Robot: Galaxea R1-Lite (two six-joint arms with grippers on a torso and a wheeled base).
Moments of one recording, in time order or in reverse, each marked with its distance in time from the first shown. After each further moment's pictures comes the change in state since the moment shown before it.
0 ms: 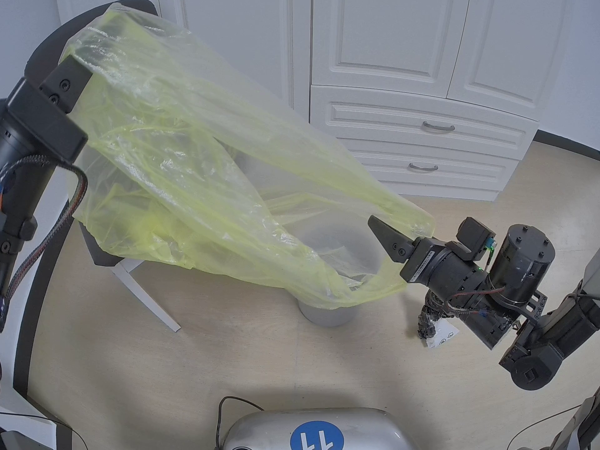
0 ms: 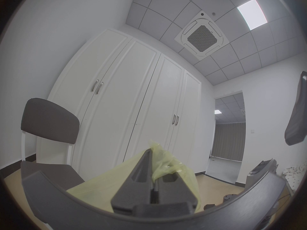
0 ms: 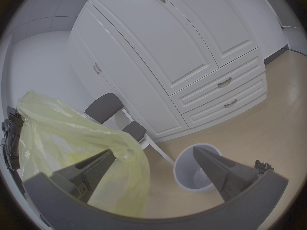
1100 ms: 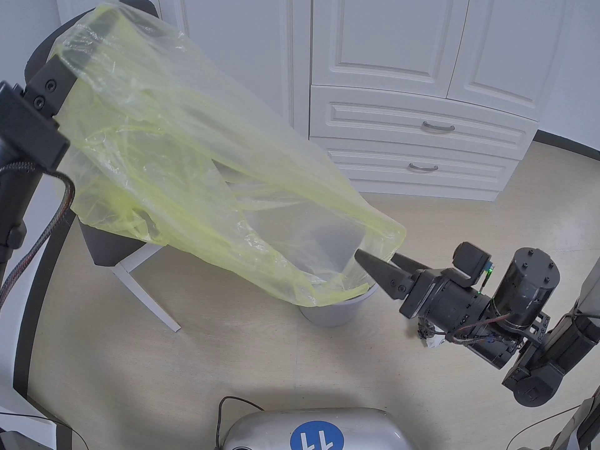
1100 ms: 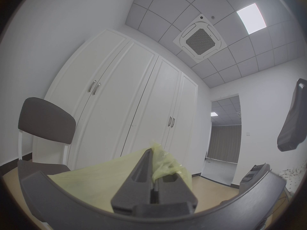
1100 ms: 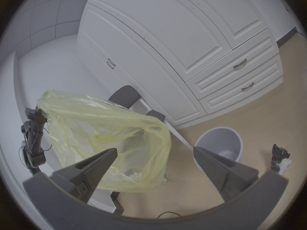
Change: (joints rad) left arm -0.030 -0.028 0.011 0.004 -0.012 0.000; right arm 0.029 0.003 0.117 -0.104 0.189 0.074
